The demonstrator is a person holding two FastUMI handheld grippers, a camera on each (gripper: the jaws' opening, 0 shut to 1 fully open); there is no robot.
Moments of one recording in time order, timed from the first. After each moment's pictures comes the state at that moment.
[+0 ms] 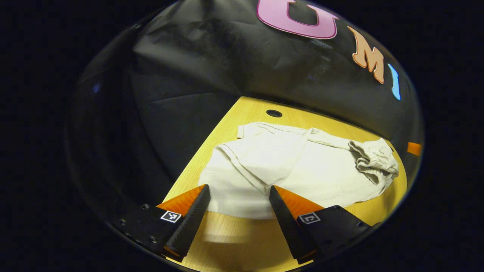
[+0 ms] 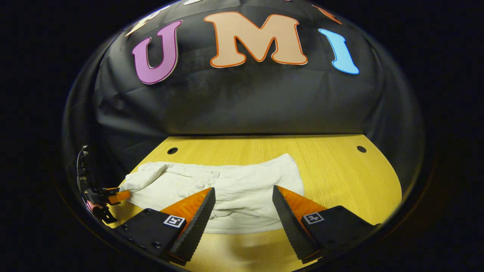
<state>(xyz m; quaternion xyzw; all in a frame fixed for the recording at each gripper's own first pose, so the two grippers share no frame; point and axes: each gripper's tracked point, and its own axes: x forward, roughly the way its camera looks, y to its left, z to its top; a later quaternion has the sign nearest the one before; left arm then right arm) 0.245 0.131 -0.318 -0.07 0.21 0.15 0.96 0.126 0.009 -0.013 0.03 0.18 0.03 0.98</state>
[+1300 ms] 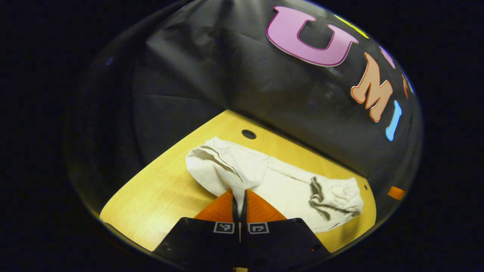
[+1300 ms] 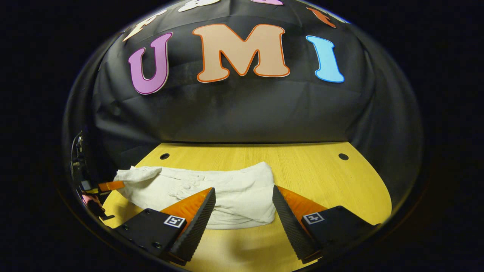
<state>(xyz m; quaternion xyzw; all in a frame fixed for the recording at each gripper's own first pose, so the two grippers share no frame) 0.278 0.047 -0.234 -0.21 0.11 0.11 0.96 0.095 -0.052 0.021 0.02 0.16 0.01 0.99</state>
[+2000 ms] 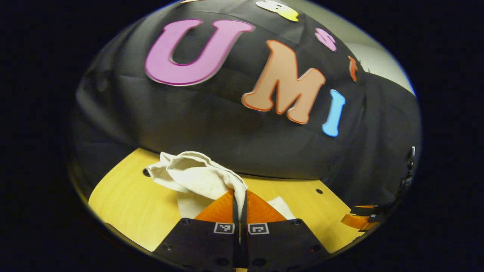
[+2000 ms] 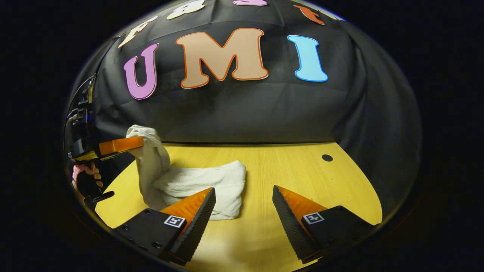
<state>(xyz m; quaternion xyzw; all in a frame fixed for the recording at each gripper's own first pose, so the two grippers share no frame) 0.358 -0.208 -0.107 -0.09 0.04 -0.08 0.99 0.072 -0.146 0.029 0.02 0.16 0.01 0.99</state>
